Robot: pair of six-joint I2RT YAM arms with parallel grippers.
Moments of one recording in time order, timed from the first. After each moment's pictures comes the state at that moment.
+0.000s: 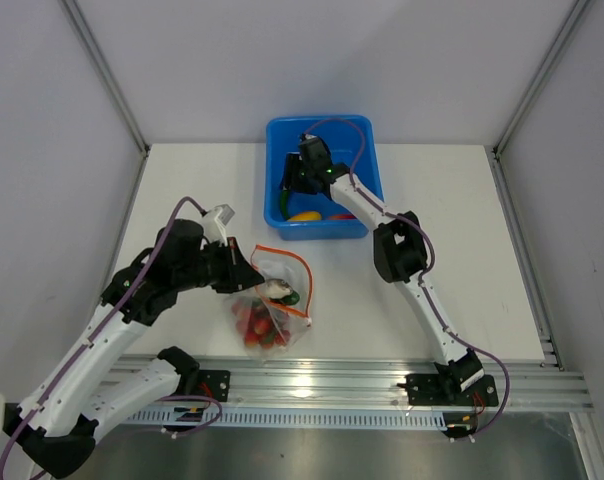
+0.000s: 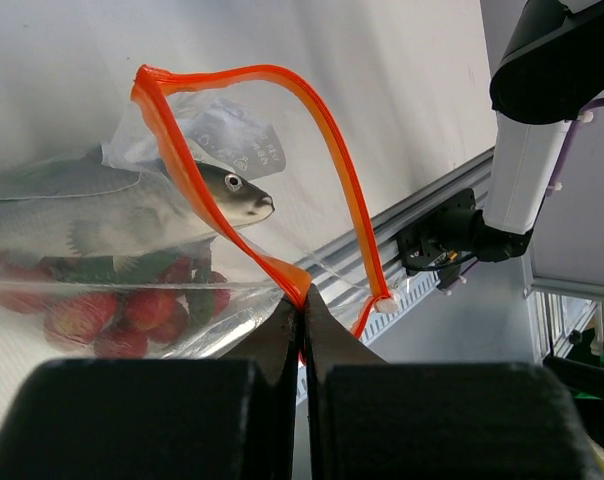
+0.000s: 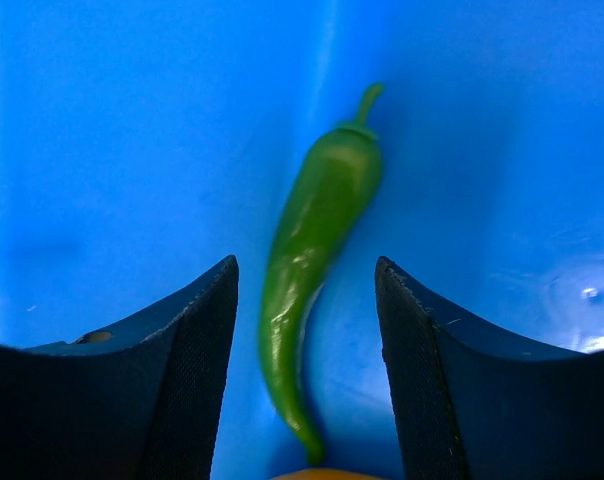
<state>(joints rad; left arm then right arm) -0.56 0.81 0.99 -0.81 0.30 -0.63 0.58 2.67 2.47 -0.46 -0.07 0.55</state>
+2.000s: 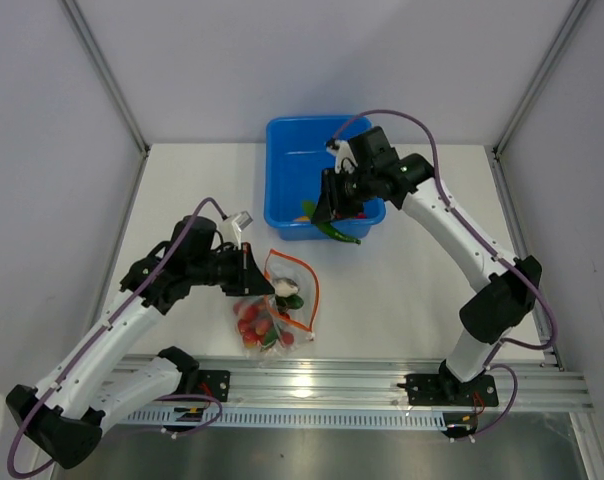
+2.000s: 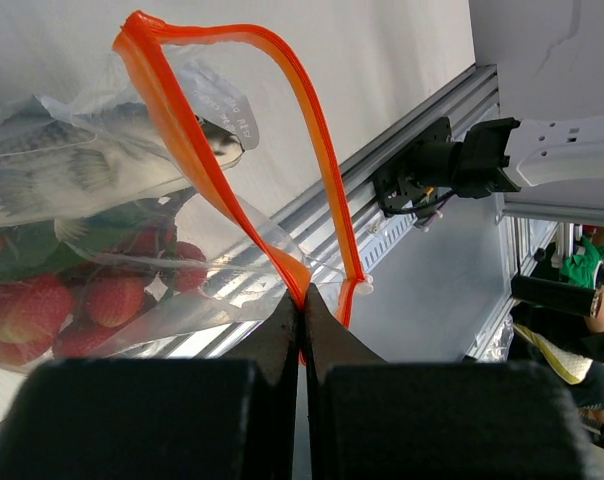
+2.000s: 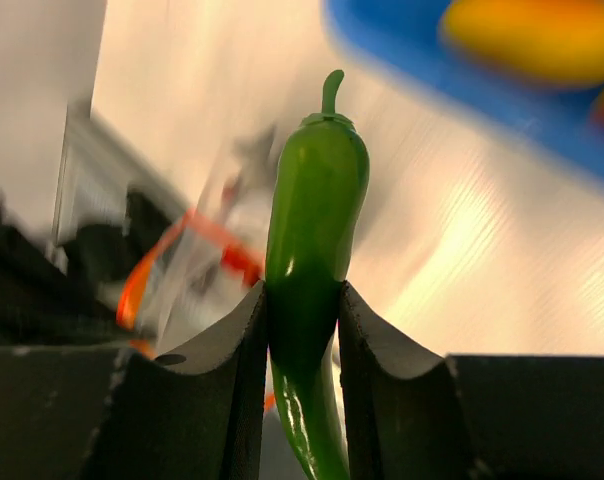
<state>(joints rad) -0.52 0.89 0.93 -0.77 0.53 -0.57 0.58 1.72 1.82 -0.88 -0.41 0.40</state>
